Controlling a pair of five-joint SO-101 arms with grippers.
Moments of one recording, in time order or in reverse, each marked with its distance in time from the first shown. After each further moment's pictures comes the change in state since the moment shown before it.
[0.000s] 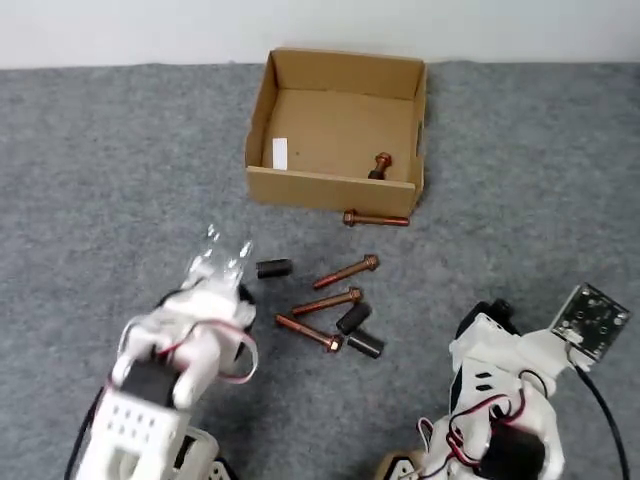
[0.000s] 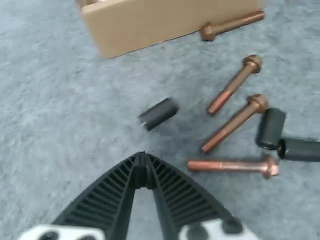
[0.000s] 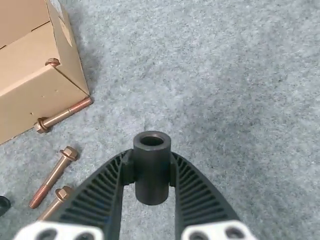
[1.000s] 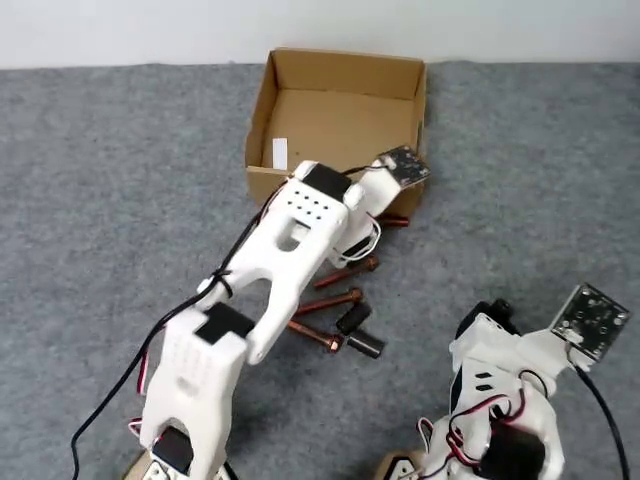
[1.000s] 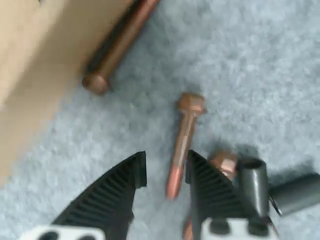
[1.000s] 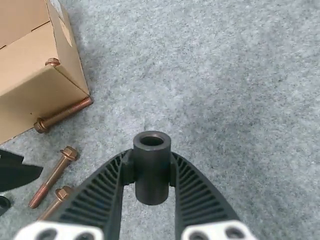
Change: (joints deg) left arm 12.7 100.7 -93.8 24.4 -16.4; right arm 0.0 0.0 0.0 0.0 0.0
